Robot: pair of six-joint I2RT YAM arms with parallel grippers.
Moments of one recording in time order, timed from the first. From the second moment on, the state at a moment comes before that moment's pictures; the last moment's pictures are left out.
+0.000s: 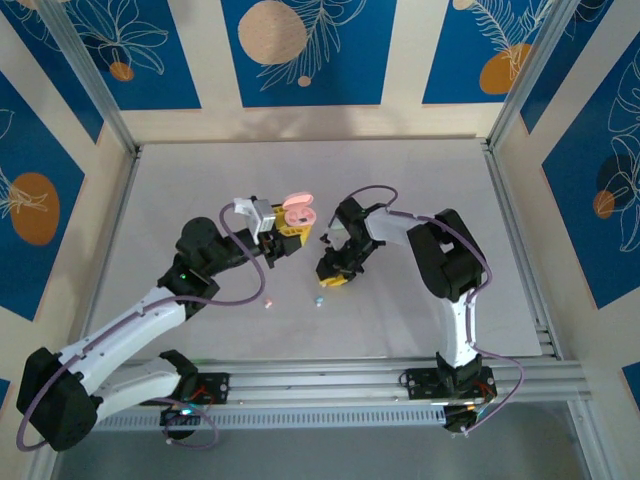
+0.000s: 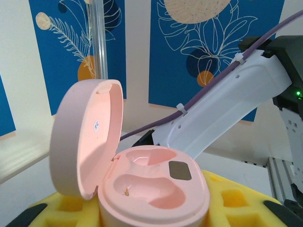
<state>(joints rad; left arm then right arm) -0.65 1.02 0.71 0.42 0.47 -0.07 0.54 2.02 1.27 -0.77 -0.73 0.25</state>
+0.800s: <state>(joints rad) -0.65 1.03 0.71 0.42 0.47 -0.07 0.52 2.04 1.36 -0.73 -0.72 0.27</state>
